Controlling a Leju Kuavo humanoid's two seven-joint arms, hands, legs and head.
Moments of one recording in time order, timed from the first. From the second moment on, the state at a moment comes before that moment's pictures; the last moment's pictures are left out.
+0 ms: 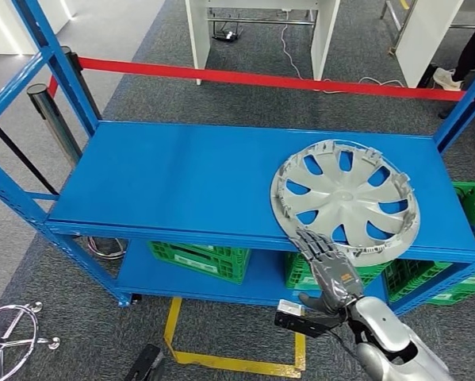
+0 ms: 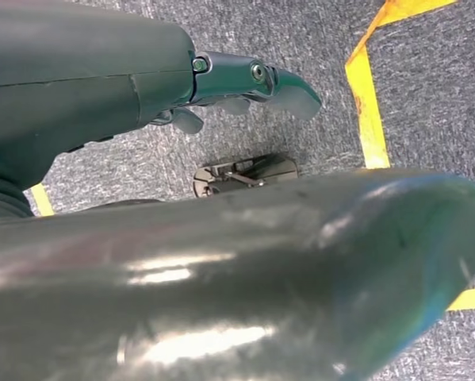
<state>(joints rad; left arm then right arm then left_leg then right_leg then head) -0.08 -0.09 -0.25 -0.20 0.13 0.07 -0.28 -0.35 -0.34 0.81 -1.25 1.03 -0.22 -0.09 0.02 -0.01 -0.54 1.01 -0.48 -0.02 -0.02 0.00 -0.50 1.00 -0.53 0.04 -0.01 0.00</state>
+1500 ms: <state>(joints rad) -0.08 -0.10 -0.25 -0.20 0.09 0.06 -0.28 -0.36 -0.21 0.68 -0.97 1.17 -0.39 -0.01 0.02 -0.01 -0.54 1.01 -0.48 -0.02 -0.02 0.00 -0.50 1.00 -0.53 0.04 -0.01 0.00</state>
